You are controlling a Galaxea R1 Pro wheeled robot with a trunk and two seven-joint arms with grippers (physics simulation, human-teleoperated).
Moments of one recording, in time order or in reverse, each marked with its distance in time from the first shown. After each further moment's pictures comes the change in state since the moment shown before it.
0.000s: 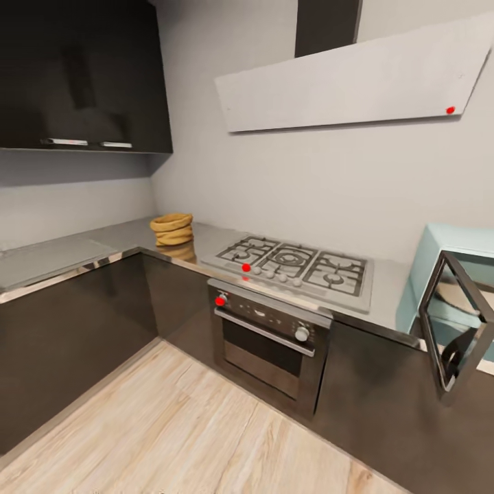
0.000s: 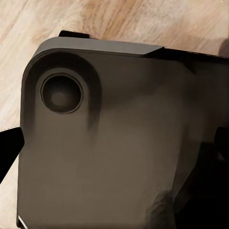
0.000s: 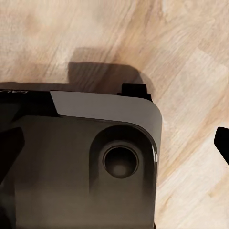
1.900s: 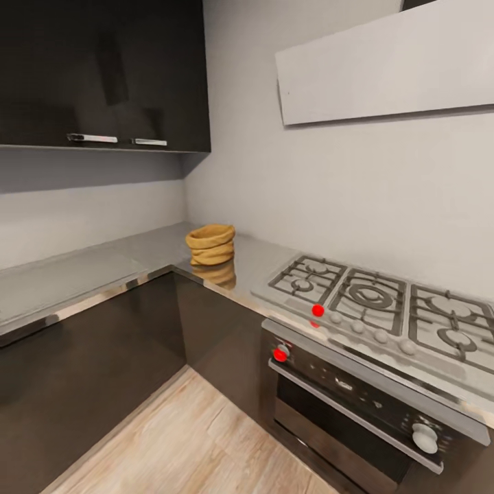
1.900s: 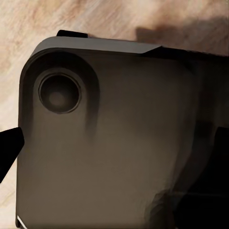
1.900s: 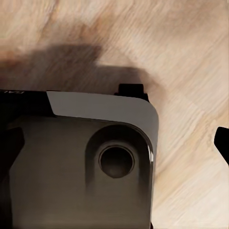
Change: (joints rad) left arm 0.000 0.000 -0.001 0.001 -0.004 0.001 -0.006; right arm 0.000 -0.007 0.000 0.000 -0.001 0.000 0.001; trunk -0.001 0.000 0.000
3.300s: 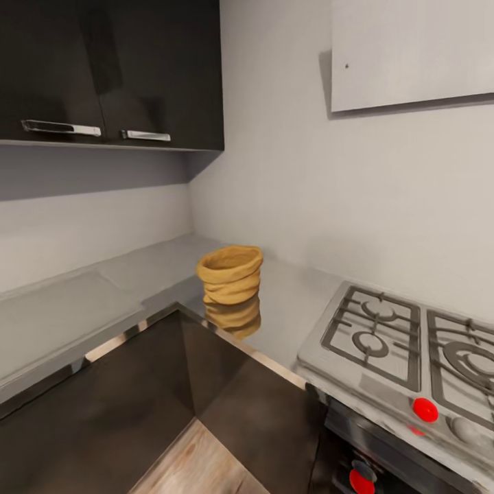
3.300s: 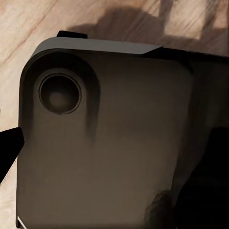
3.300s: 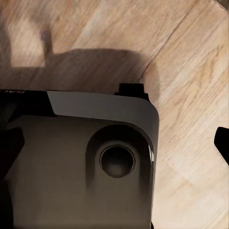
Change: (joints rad) left arm 0.000 0.000 0.000 -0.001 0.000 -0.001 0.001; right arm 0.000 0.001 0.000 0.000 0.001 0.001 0.000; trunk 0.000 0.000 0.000
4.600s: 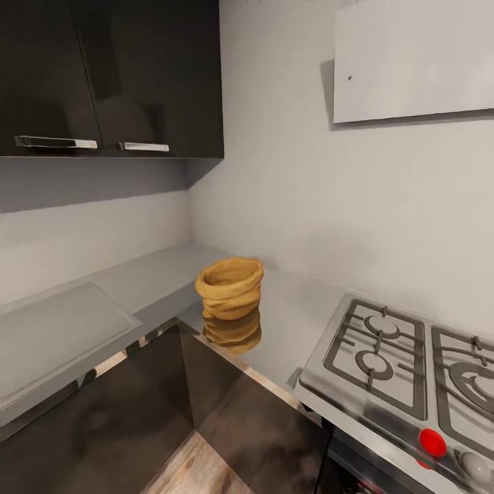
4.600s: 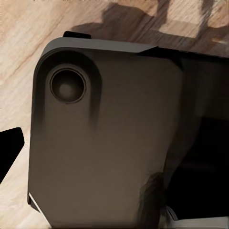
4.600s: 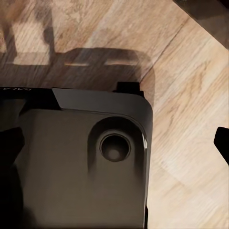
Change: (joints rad) left arm 0.000 -0.002 0.001 0.001 0.005 -0.001 0.009; right arm 0.000 -0.004 0.000 0.000 0.001 -0.002 -0.005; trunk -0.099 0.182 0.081
